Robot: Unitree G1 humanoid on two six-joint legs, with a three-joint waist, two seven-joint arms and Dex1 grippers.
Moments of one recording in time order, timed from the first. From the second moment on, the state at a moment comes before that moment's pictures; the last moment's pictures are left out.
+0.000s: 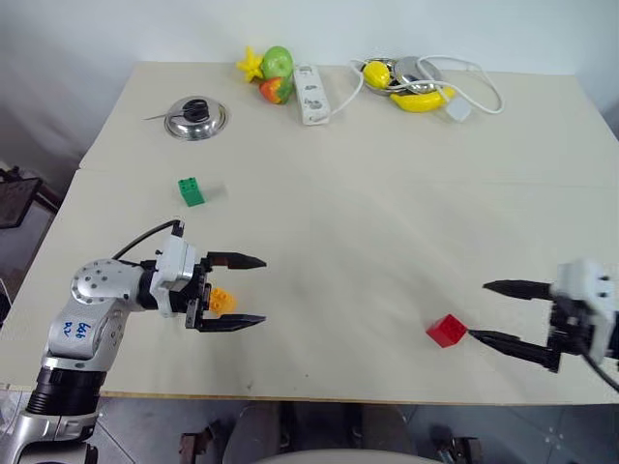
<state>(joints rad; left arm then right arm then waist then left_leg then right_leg) -0.22 0.71 0.06 -0.12 -0.56 0.16 -1.31 0.34 -1.04 -0.49 -0.51 0.62 0.63 1.03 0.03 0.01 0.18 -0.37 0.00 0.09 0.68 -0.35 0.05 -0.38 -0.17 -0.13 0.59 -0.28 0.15</state>
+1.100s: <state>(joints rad) -0.19 0.69 0.10 -0.10 -0.53 0.13 -1.24 -0.33 -0.99 -0.01 0.17 0.28 -0.03 1.44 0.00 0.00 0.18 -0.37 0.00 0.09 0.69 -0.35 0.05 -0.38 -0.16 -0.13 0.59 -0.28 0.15</state>
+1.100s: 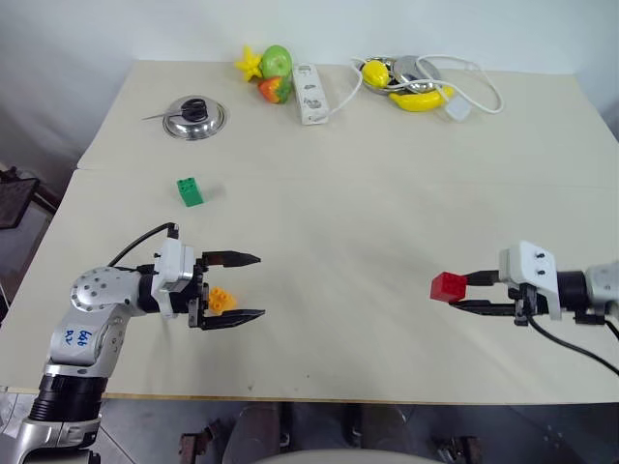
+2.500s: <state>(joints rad) 0.07 0.61 0.47 -0.13 -0.56 0.09 -0.99 -0.81 -0.72 0.07 0.77 0.38 -0.33 1.55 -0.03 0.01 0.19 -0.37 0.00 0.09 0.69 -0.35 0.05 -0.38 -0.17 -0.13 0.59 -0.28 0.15</state>
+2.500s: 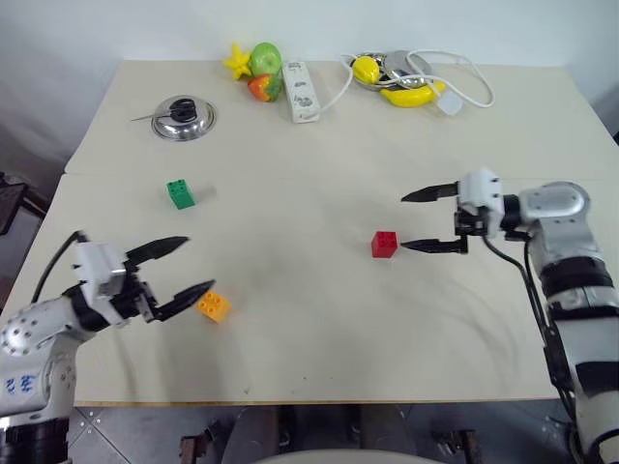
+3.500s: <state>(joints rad) -0.34 0.37 0.36 -0.15 -0.40 0.58 -0.02 -0.10 -0.58 -0.21 -0.08 0.61 -0.02 1.15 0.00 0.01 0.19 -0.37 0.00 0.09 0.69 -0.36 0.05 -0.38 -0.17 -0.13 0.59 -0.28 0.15</state>
